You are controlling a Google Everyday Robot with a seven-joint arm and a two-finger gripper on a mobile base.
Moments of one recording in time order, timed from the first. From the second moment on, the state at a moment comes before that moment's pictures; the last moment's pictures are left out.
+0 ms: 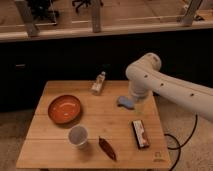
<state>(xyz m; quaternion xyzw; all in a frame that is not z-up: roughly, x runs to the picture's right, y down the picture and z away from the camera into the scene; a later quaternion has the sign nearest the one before) 0.154 0.080 0.720 -0.28 0.00 -0.07 0.96</state>
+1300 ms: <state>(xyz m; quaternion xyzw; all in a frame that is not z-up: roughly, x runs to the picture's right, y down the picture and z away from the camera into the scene) 0.099 0.082 0.731 -0.28 0.00 -0.14 0.95</state>
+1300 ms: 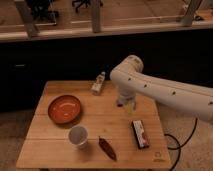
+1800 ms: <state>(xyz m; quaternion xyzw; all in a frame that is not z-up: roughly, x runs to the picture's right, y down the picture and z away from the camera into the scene) 0.082 0.068 0.744 -0.28 -0.01 -0.17 0.94</state>
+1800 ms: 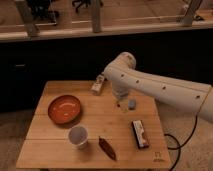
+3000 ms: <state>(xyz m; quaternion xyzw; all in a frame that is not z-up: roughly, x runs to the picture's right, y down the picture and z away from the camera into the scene) 0.048 0.059 0.752 -0.29 -0.03 -0.22 0.93</state>
